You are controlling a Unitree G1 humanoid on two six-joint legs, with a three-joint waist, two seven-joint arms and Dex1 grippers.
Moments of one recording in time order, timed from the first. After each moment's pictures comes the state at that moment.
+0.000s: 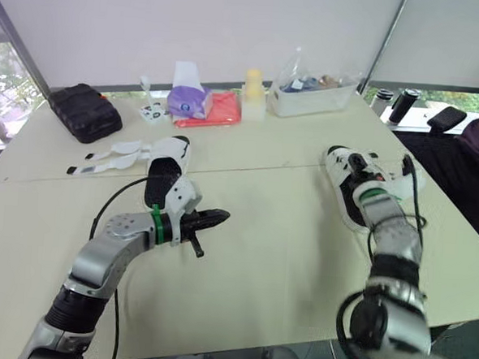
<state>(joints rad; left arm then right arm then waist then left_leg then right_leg) -0.34 0.49 -0.09 -0.22 -0.42 0.57 -0.80 -0.62 -0.20 -0.57 0.26 0.88 0.51 -0.19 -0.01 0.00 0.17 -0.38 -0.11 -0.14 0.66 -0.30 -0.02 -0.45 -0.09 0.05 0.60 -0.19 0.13</state>
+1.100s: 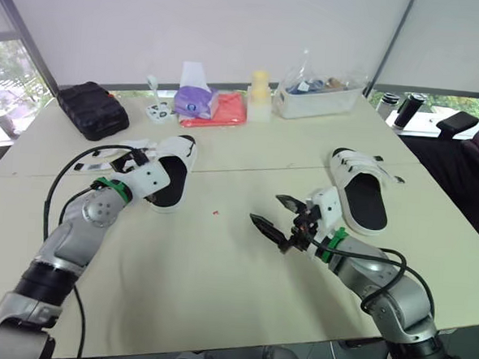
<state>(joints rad) -0.52 0.69 -0.18 0.20 0.31 0.10 -0.30 -0.26 -0.46 0.11 -0.39 0.52 0.55 0.40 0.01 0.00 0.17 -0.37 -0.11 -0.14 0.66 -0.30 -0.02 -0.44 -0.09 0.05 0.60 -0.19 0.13</state>
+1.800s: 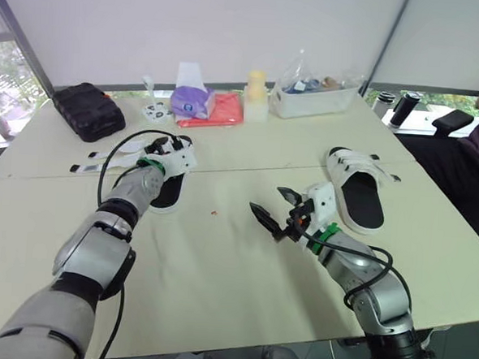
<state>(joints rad) -1.11 0.42 -0.38 1.31 0.57 -0.19 0.05 -0.27 -0.34 0.10 -0.33 0.39 0.51 0.38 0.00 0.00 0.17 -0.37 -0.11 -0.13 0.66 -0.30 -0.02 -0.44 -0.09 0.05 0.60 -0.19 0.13</state>
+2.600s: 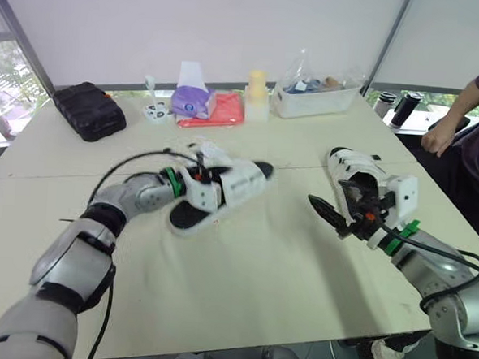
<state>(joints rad) -0.95 0.54 -0.53 0.96 0.61 -1.07 -0.12 -0.18 -0.58 -0.27 -0.44 0.58 0.65 0.51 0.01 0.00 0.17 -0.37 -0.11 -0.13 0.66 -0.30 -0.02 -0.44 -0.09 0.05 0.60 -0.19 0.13</state>
